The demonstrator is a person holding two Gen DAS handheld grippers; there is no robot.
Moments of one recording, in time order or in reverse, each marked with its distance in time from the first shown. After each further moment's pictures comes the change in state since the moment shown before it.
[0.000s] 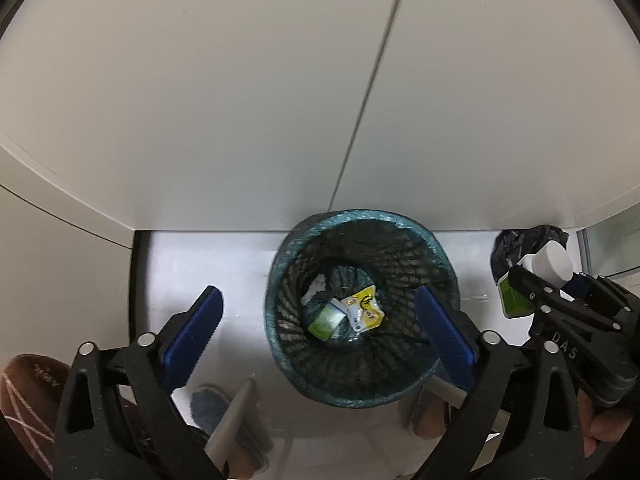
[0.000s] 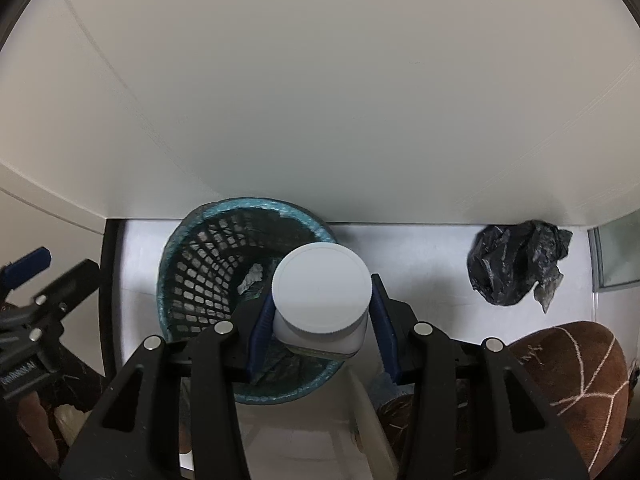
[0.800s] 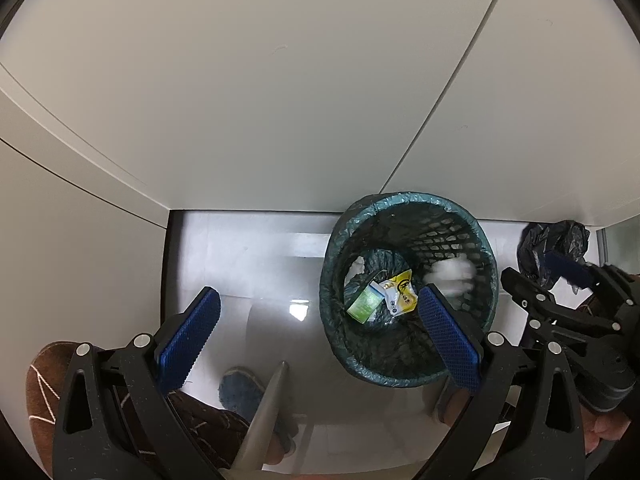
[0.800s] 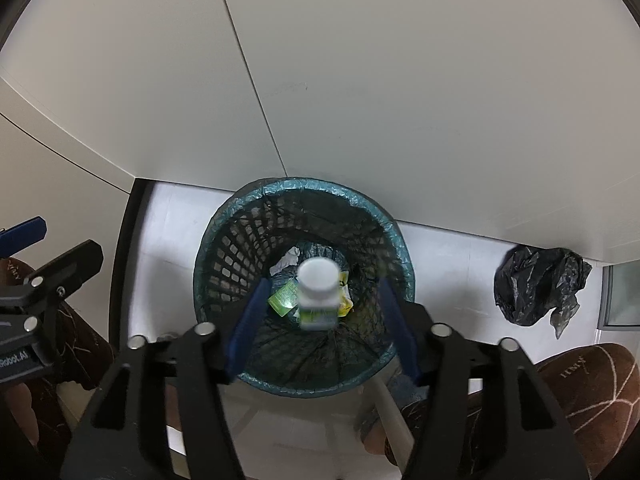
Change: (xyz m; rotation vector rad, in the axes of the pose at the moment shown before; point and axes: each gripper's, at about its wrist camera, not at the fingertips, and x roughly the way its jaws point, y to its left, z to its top) left arm -0.006 0.051 -0.009 -0.027 0.049 0.070; right arm 0.006 0.059 0.003 -0.126 0.032 0.038
